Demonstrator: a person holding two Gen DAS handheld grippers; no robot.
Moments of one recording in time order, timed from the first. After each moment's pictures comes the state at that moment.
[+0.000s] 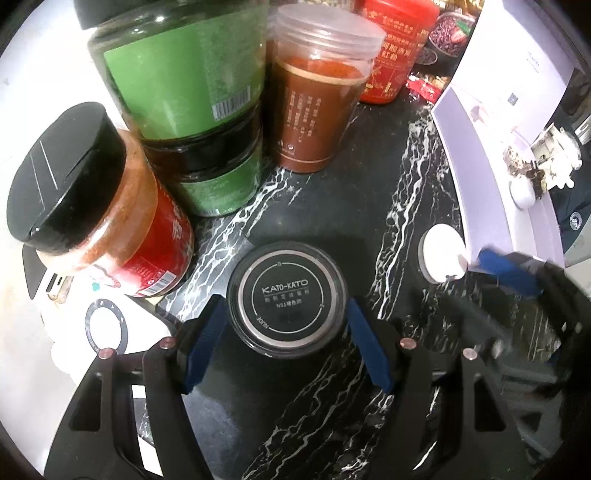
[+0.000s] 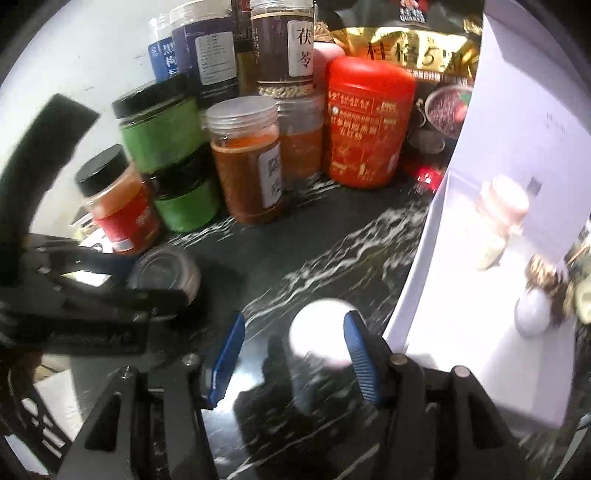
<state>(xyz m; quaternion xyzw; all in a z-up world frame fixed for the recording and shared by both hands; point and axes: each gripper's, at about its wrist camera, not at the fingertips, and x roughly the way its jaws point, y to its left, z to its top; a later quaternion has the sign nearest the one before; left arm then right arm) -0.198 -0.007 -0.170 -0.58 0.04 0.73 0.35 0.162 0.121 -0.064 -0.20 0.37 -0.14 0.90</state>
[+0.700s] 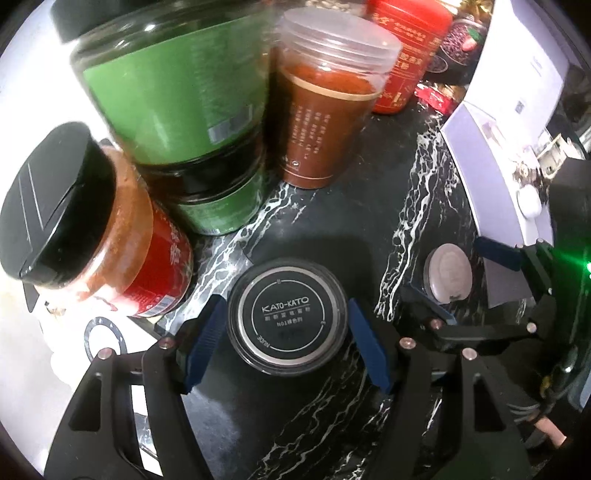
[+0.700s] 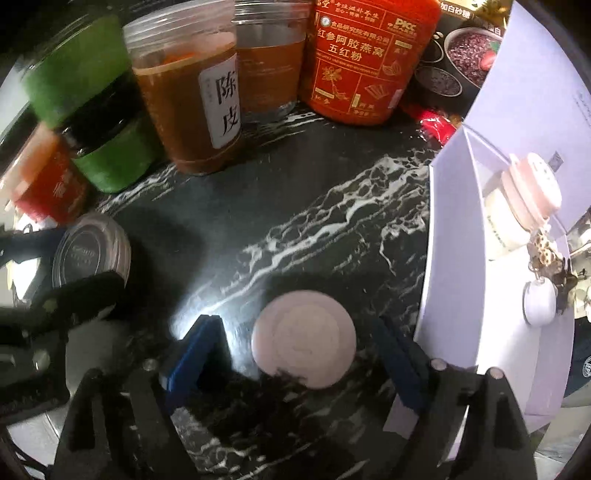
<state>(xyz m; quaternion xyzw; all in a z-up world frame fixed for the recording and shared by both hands) -0.203 -0.005 -0.169 -0.58 0.04 0.74 0.34 0.223 0.088 -0.082 -0.22 0.48 -0.19 0.83</state>
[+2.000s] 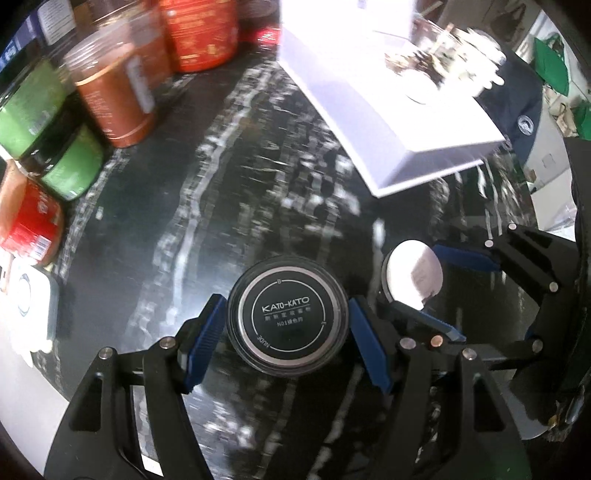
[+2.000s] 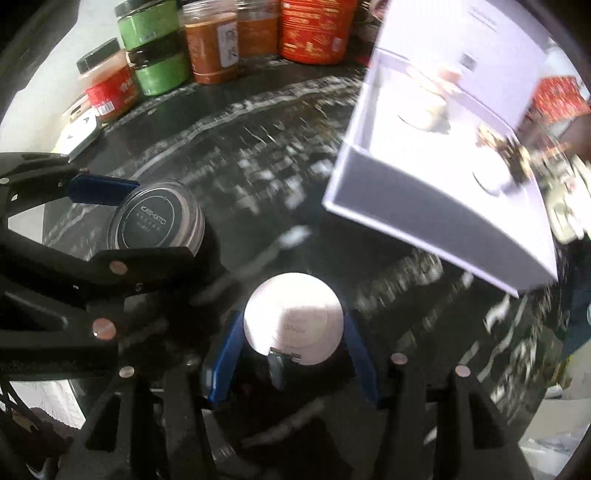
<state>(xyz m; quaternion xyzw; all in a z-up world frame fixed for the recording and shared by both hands) -0.061 0.053 -0.139 -0.56 0.12 0.69 0.45 0.021 0.034 -0.078 -0.21 0.48 -0.17 0.83</state>
